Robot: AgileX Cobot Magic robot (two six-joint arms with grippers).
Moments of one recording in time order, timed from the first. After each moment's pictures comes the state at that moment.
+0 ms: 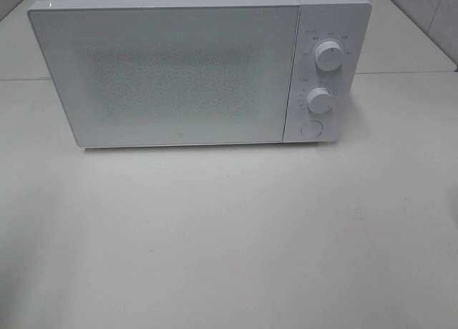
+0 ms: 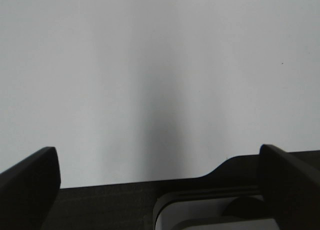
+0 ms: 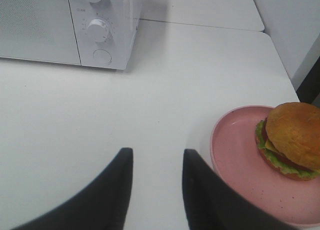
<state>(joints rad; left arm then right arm) 0.00 0.64 -0.66 -0.15 1.14 0.08 -0.02 0.00 -0.49 0.02 0.97 -0.11</state>
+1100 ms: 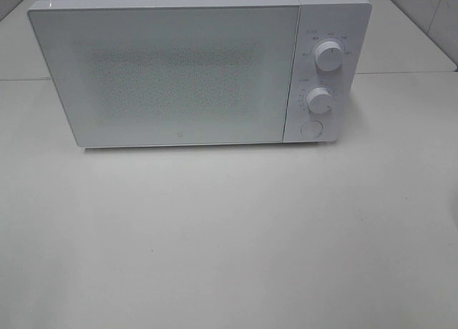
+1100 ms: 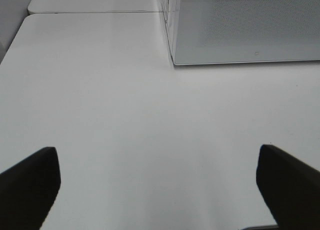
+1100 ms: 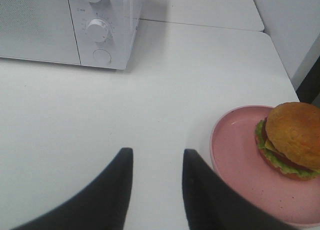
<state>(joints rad) 0.00 0.00 -0.52 -0.12 1.09 0.08 -0.02 0.00 -0.49 0.02 0.97 -0.11</state>
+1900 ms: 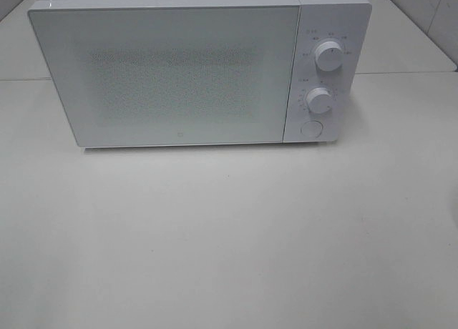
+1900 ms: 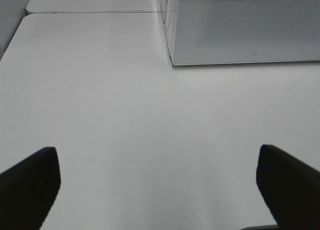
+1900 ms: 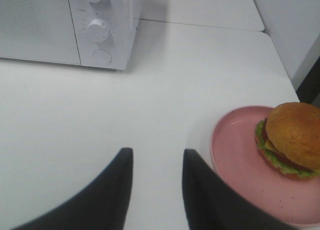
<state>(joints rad) 0.00 0.00 -0.52 -0.12 1.09 0.08 -0.02 0.00 -0.49 0.02 0.97 -0.11</state>
